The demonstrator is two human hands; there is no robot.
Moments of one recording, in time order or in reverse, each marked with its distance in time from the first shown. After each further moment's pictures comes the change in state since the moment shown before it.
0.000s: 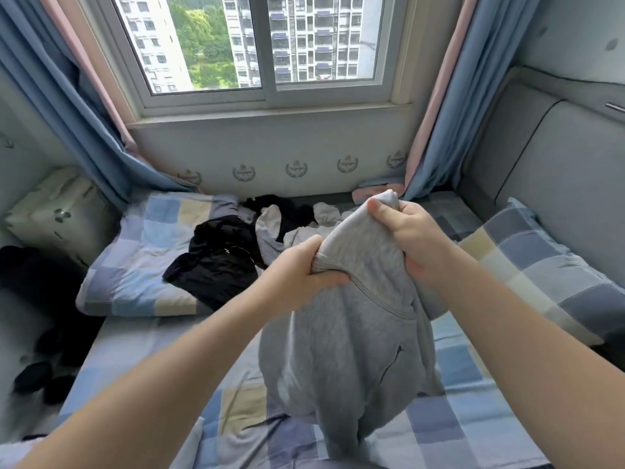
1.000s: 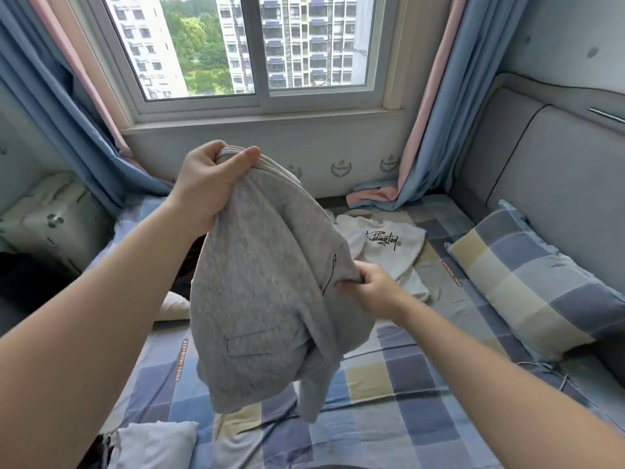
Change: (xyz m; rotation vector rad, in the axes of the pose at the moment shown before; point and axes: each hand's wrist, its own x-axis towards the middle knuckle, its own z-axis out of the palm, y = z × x) left_hand 0.026 0.029 -0.119 -0.578 0.507 0.011; right_hand -0.011 0.094 -0.010 -0.317 -0.236 0.034
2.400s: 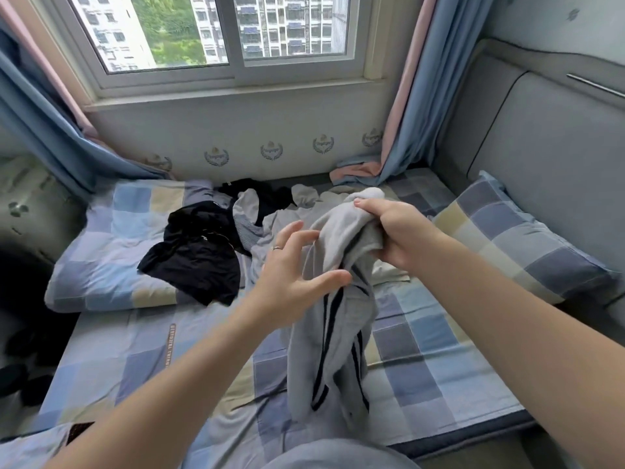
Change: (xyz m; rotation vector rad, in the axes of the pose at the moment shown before) left_hand -0.131 -0.076 0.084 0.426 -0.457 -0.072; right_hand -0.022 -0.079 -0.022 0.622 0.297 0.277
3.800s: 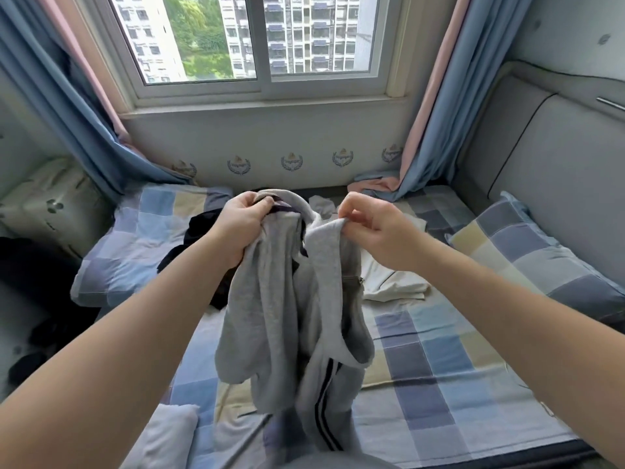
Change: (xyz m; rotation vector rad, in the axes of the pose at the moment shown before) left_hand 0.065 -0.020 -0.093 -0.503 0.364 -0.279; right_hand 0.015 -0.001 0.012 -0.966 -0.402 -0.745
